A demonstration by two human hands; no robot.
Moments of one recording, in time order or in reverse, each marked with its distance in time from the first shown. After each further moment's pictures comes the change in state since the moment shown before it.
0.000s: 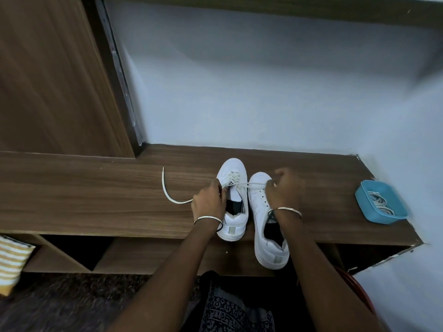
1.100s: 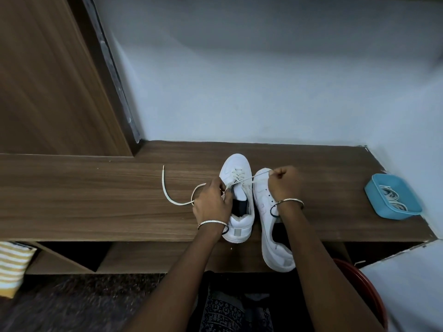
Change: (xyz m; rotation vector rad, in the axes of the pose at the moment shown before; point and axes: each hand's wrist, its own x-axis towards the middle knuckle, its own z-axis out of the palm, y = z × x) left_hand 0.003 -0.006 0.009 -0.200 0.043 -0.086; right_hand 0.015 -0.012 0.017 0.235 -0.076 0.265
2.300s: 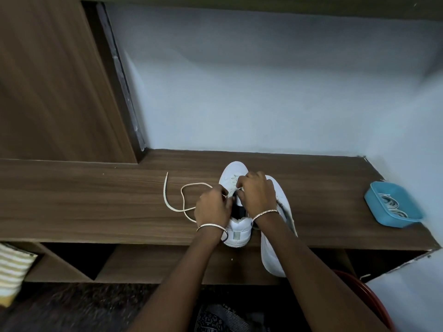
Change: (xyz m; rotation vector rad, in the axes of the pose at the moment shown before) left_hand -0.004 0.002 -0.006 -0.058 -0.065 0.027; right_hand -0.036 -0.013 0.027 -0.693 -0.169 -0.746
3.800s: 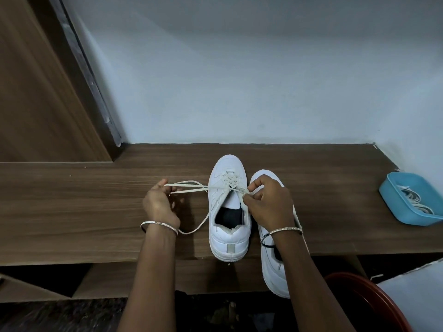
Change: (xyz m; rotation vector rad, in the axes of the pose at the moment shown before) left_hand 0.066 -0.054 -0.010 -1.261 0.247 -0.809; right_hand -0.015 0.026 0.009 0.623 0.029 0.438
